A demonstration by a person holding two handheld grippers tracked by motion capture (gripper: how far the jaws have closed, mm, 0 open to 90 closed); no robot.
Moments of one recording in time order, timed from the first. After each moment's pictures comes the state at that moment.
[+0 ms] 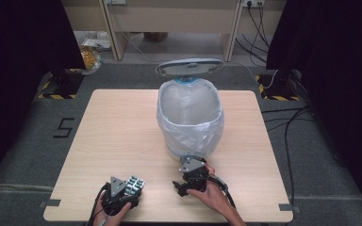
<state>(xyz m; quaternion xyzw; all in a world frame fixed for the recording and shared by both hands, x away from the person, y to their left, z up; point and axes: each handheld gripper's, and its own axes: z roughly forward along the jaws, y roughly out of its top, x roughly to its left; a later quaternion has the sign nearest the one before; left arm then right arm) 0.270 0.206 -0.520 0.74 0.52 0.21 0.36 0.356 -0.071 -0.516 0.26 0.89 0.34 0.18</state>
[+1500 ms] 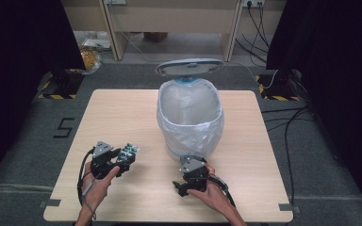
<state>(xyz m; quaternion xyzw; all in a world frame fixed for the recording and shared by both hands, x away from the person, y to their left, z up) 0.346 0.238 -0.447 0.71 0.52 0.20 0.44 0.356 -0.072 -0.516 0.25 0.89 0.34 0.17</state>
